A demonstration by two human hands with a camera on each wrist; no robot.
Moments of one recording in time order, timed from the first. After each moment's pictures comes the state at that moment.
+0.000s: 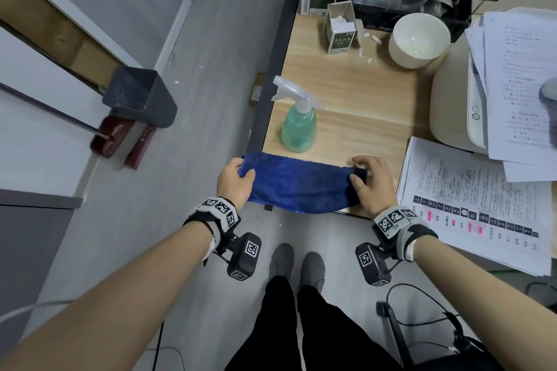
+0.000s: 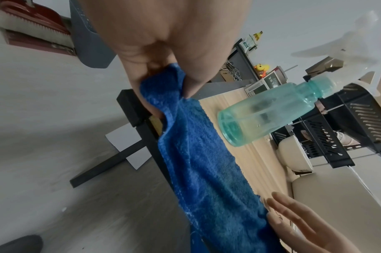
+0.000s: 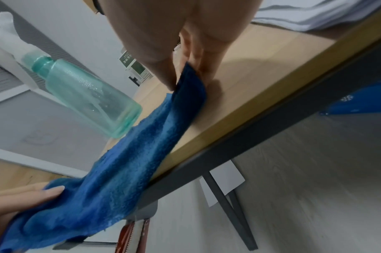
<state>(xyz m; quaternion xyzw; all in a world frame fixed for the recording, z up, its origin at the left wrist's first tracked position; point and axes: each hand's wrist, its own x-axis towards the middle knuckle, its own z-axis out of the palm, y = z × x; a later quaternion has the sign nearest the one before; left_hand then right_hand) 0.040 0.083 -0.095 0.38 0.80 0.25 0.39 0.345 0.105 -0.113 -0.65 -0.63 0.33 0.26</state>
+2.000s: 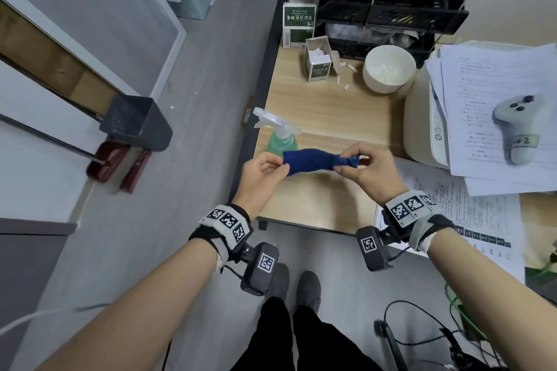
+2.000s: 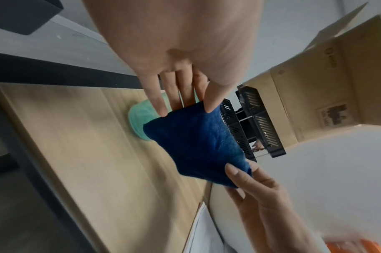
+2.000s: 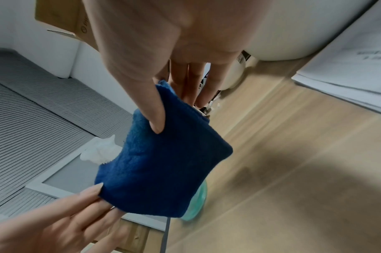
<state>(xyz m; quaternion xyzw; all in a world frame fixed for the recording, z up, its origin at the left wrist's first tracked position) 0.118 0.112 0.004 0.40 0.64 0.40 0.51 0.357 0.152 -0.013 -0.57 -0.61 0.44 0.33</state>
